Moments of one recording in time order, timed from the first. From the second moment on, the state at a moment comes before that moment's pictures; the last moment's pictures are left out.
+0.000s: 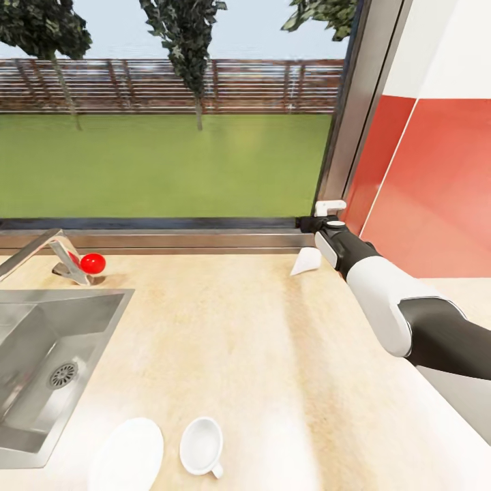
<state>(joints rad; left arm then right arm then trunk) 0.07 0.11 0.02 -0.11 0.03 -0.18 0.03 -1.47 0.05 0.06 -0.27 0.00 0.18 -0.13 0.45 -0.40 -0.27</state>
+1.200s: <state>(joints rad) 0.07 0.11 0.02 -0.11 0.03 -0.18 0.03 -1.46 0.06 0.06 -0.27 0.00 0.17 -0.13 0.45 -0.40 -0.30</state>
